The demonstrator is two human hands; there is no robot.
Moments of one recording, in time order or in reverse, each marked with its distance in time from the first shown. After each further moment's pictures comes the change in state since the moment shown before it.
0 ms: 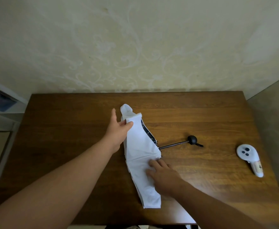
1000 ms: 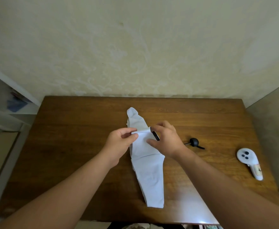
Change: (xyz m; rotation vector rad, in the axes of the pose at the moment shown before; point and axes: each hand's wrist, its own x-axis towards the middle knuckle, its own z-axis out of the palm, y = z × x) left_hand -0.070 -0.012 -0.027 0.014 -0.048 0.150; right_hand 0.025 -0.002 -0.134 0.594 0.452 0.218
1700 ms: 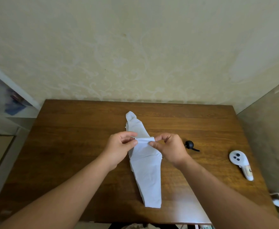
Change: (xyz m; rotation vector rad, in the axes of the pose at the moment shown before) left_hand -0.027 0.001 -0.007 0.106 -0.036 0.128; right_hand -0.045 -0.014 -0.008 0.518 0.073 0.152
